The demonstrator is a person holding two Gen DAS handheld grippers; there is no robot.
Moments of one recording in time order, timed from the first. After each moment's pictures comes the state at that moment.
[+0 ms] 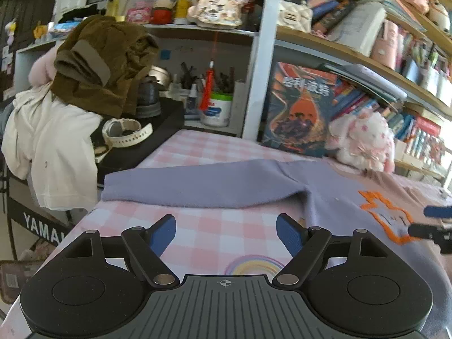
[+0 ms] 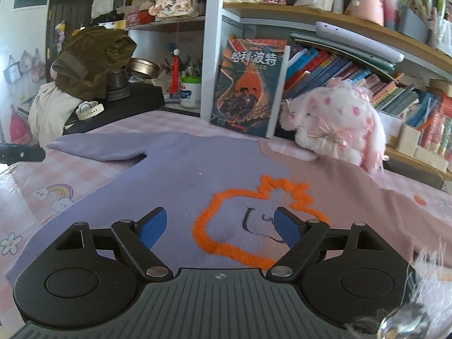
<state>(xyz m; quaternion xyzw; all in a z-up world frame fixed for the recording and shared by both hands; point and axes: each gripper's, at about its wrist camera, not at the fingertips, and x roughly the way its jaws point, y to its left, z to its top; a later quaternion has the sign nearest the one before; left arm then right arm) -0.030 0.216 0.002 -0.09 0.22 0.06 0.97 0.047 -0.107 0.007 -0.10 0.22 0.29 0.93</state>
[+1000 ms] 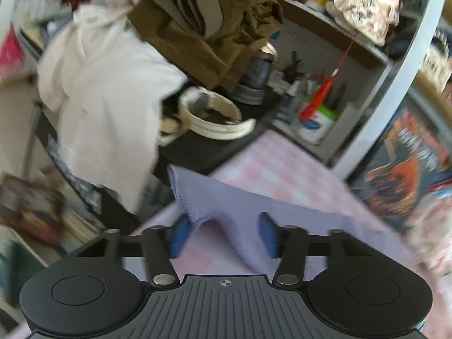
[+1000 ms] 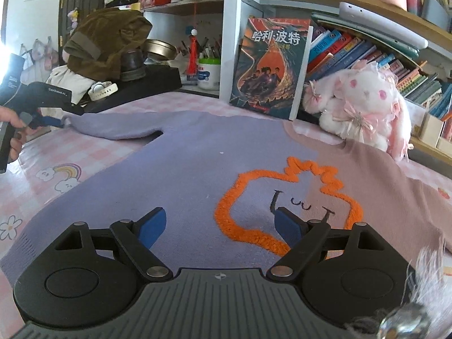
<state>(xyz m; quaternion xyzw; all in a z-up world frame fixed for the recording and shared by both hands) 0.053 0.327 -0.019 -0.29 0.24 0.16 0.91 0.053 -0.092 -0.016 -0.10 0.25 0.32 0.91</state>
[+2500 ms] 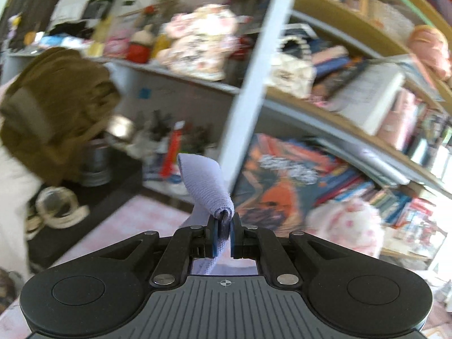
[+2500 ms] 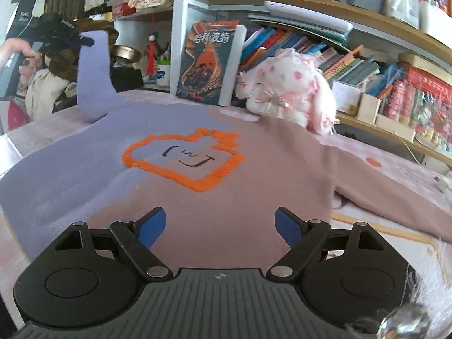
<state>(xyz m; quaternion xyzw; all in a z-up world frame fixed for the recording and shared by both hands) 0.092 0.166 0.101 -0.15 0.13 0.03 0.98 0.025 -0.245 -0.015 -0.10 0.24 0.28 0.93</state>
